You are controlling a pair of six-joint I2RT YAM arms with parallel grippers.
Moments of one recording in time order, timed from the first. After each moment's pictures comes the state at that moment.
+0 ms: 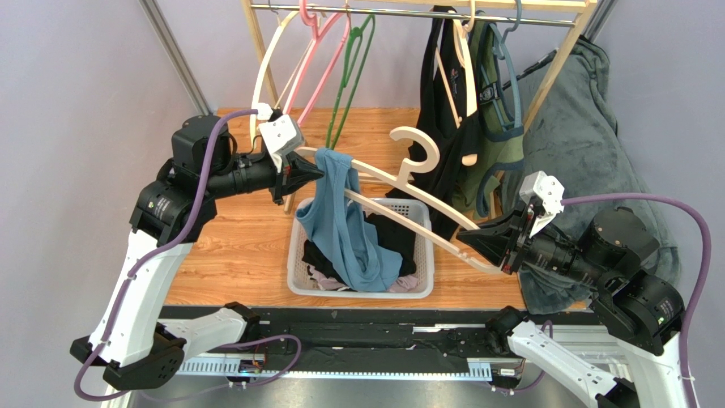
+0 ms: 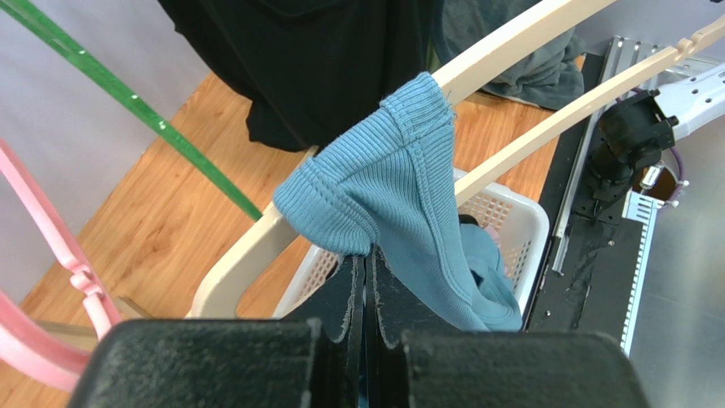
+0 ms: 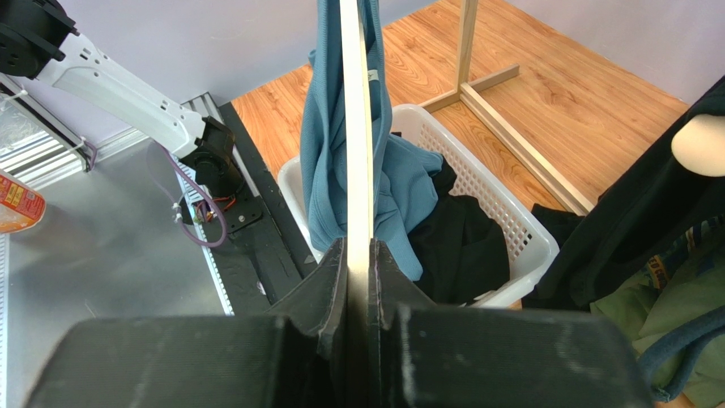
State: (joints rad) left arm -0.50 1.10 1.67 -0.87 0.59 0.26; right arm 0.59 0.65 1.40 -0.88 -0.46 0.07
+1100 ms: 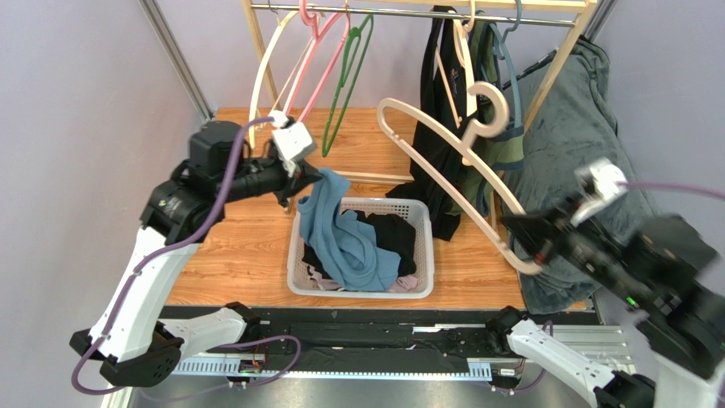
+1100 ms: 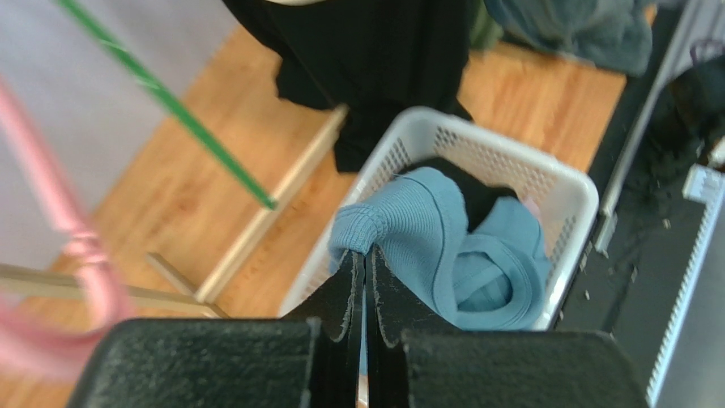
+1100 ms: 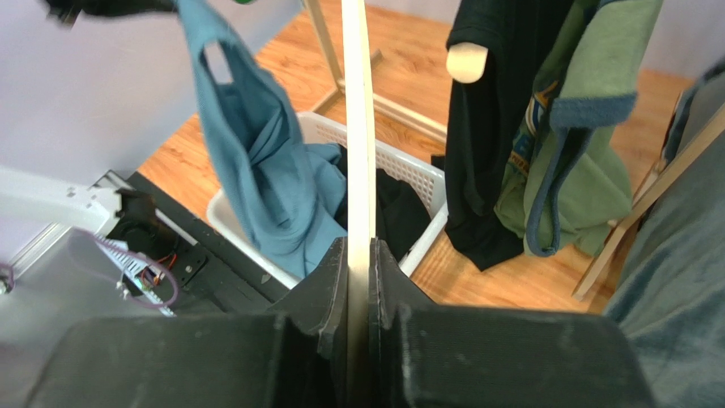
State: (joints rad) left arm -0.55 1.09 1.67 -0.90 0.42 0.31; right arm 0.59 0.68 1.71 -1.19 -0.07 0.19
